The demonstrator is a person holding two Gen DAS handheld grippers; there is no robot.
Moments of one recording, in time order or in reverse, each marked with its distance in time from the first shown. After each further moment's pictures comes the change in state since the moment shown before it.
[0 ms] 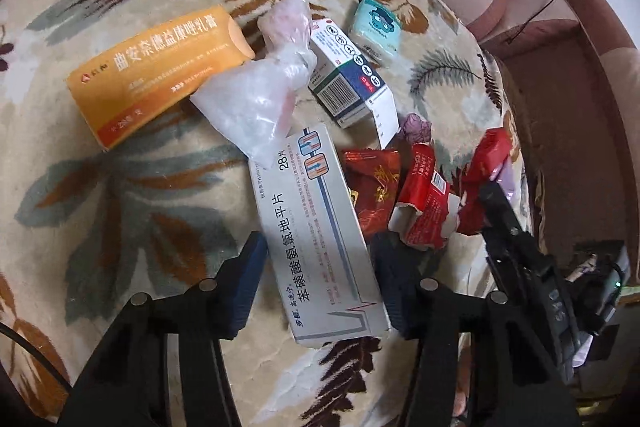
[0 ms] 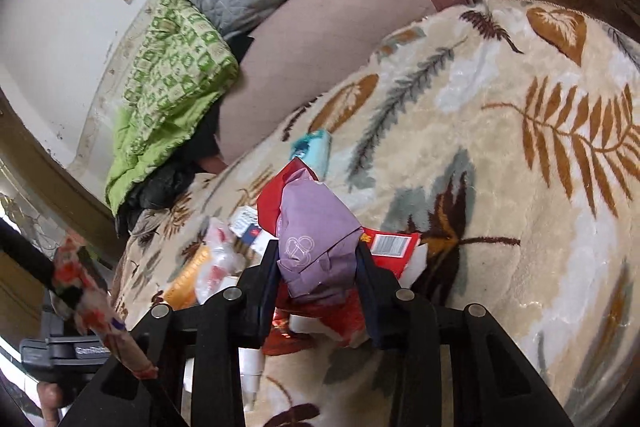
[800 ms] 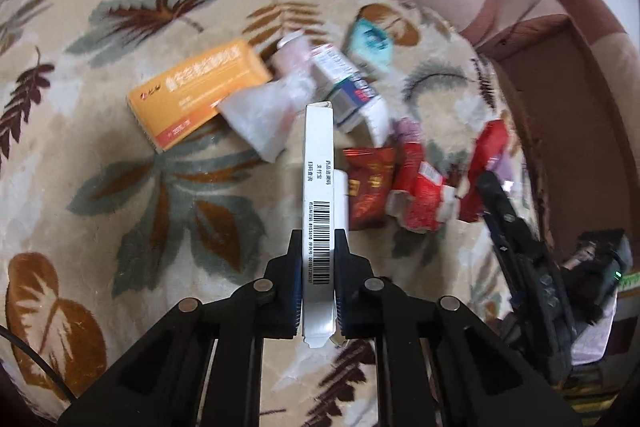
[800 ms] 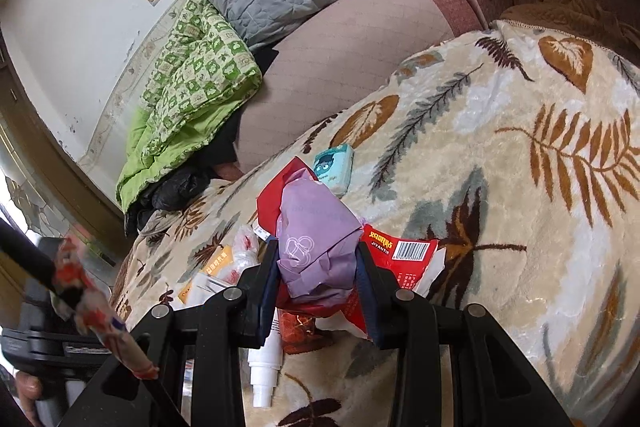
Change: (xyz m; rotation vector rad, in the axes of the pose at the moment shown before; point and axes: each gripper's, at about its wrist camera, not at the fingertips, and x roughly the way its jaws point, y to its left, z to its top) left arm -0.045 -0.006 -0.018 0.058 -0.062 0.030; right arm -0.015 0.019 -0.007 -0.055 -0.065 0.016
